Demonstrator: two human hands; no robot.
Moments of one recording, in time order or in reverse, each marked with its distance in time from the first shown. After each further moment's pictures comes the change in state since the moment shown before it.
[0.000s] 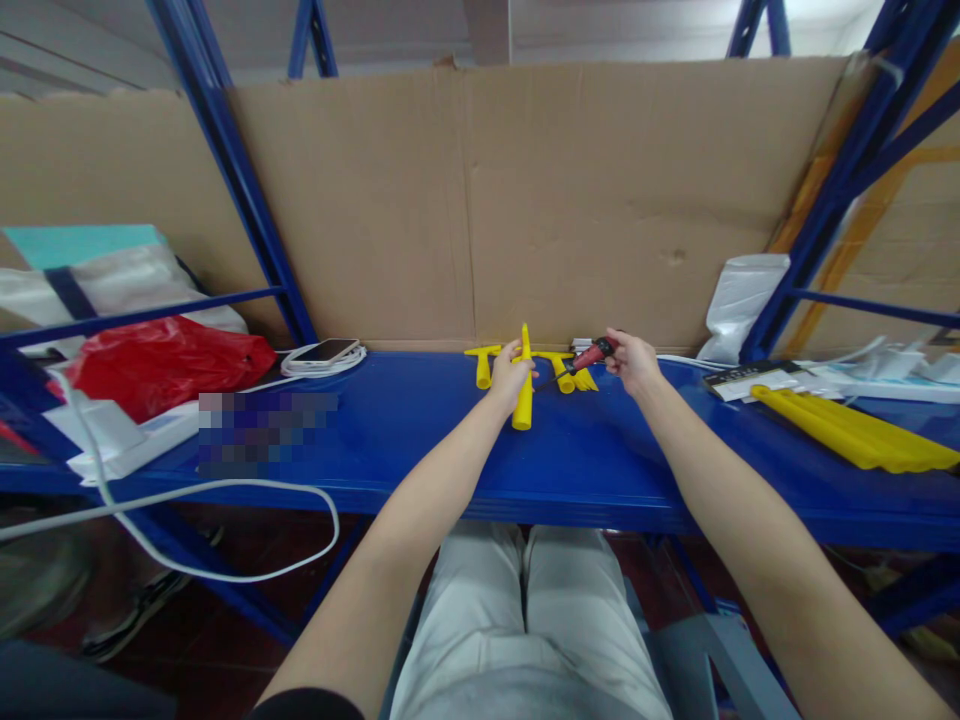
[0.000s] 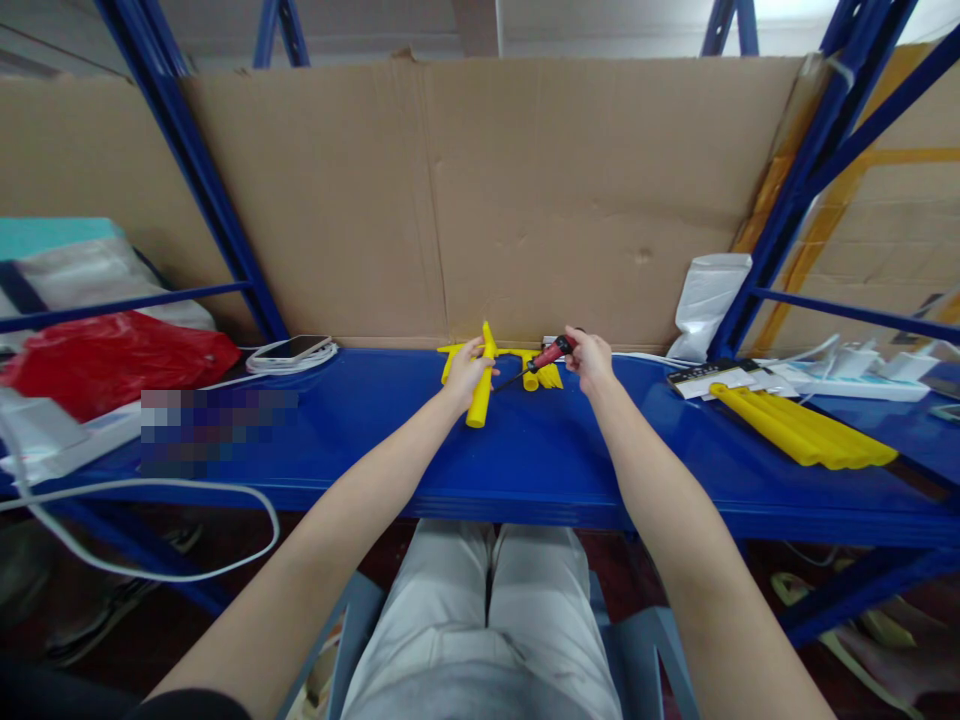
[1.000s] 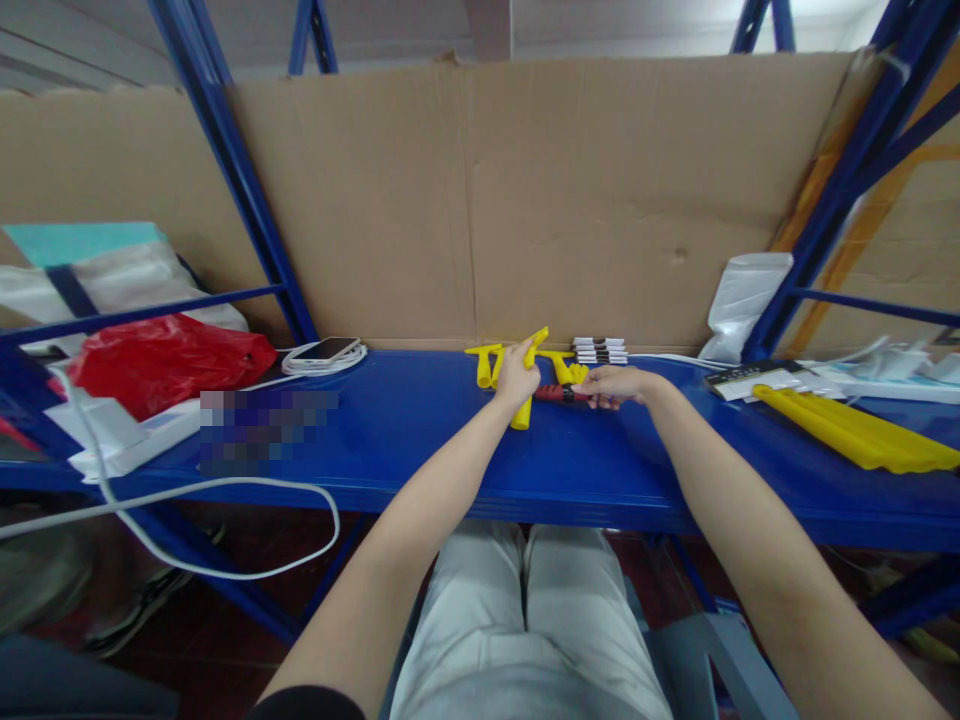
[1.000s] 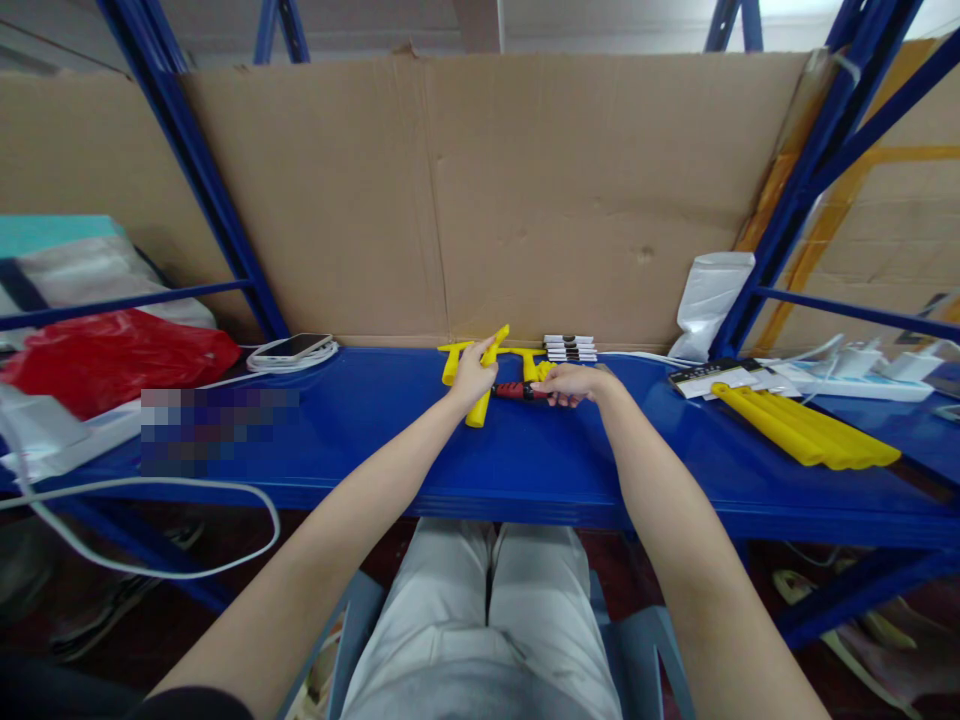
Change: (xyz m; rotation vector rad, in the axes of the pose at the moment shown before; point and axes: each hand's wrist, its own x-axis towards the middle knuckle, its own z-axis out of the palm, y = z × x) left_hand 0.013 -0.017 0.000 0.384 0.047 0.373; right_hand -0.013 0.004 -0.006 -0.990 -0.642 0.293
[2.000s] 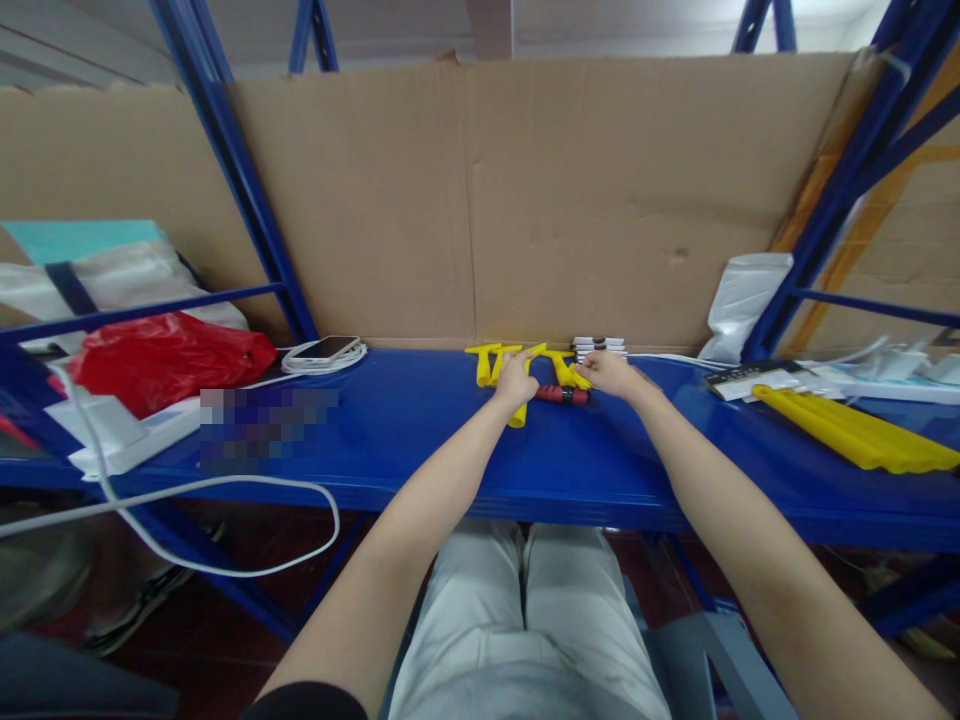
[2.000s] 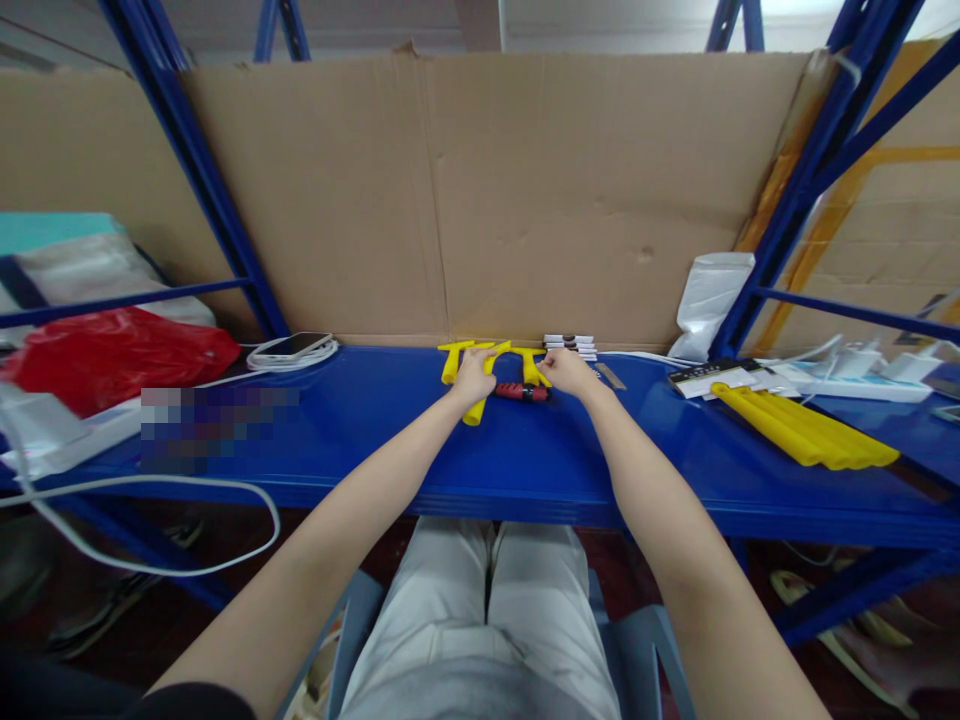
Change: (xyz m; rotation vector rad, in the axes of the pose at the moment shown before) left_hand -0.001 -0.011 0.002 0.155 -0.070 -0.014; right_hand 0.015 -0.004 0.005 -0.500 0.593 -0.282
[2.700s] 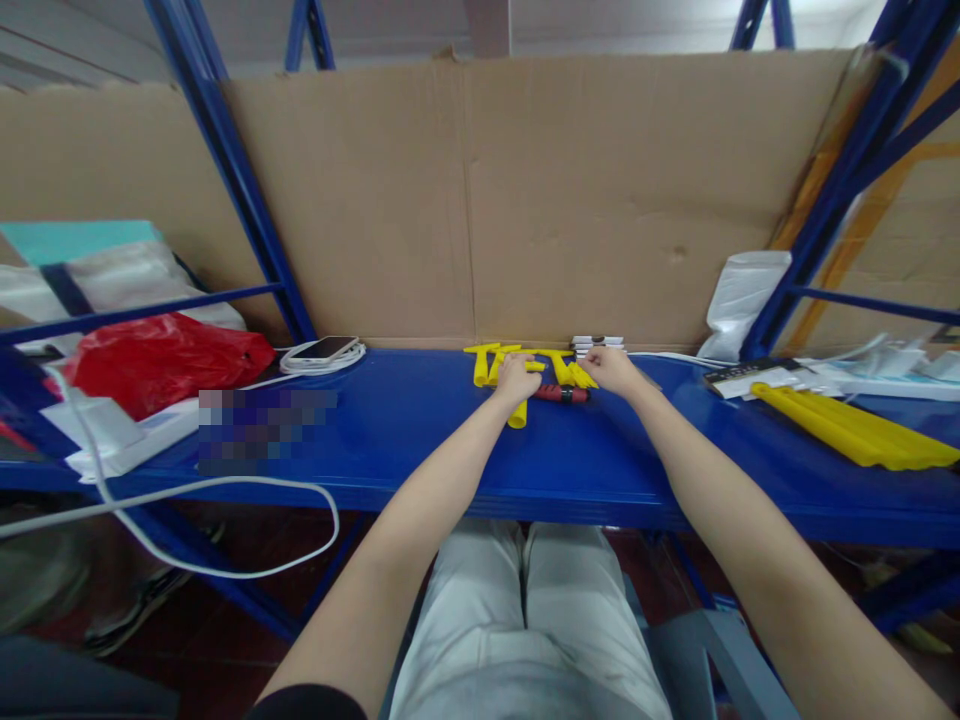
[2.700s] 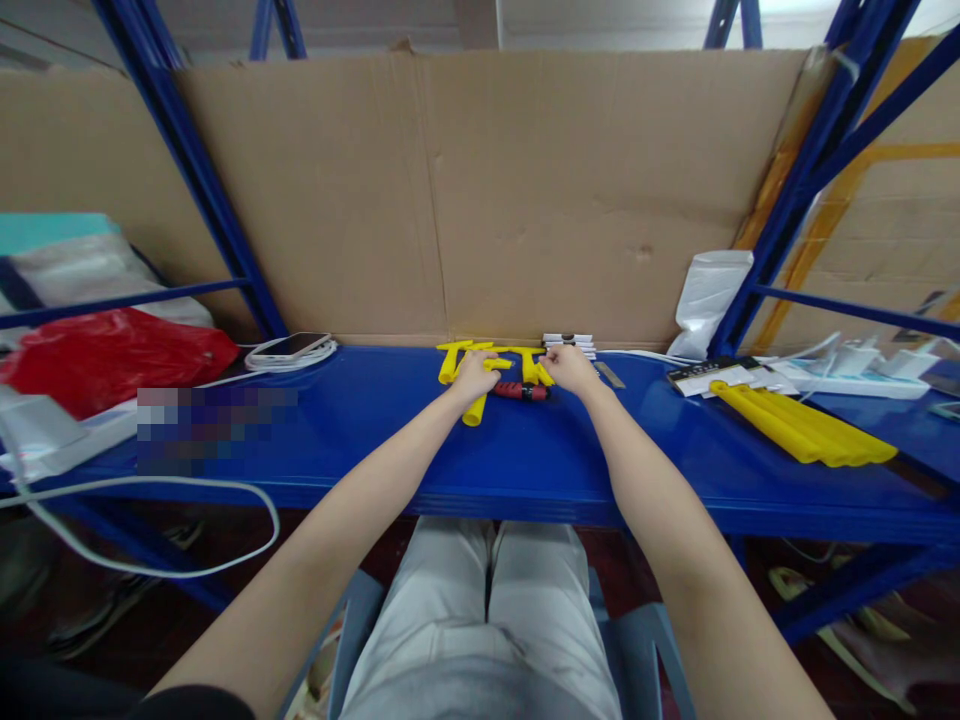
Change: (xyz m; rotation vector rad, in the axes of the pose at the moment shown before) left_hand -0.002 0.013 -0.004 0.245 -0.083 -0.040; right_hand 0.004 0.010 0.003 -0.011 0.100 -0.016
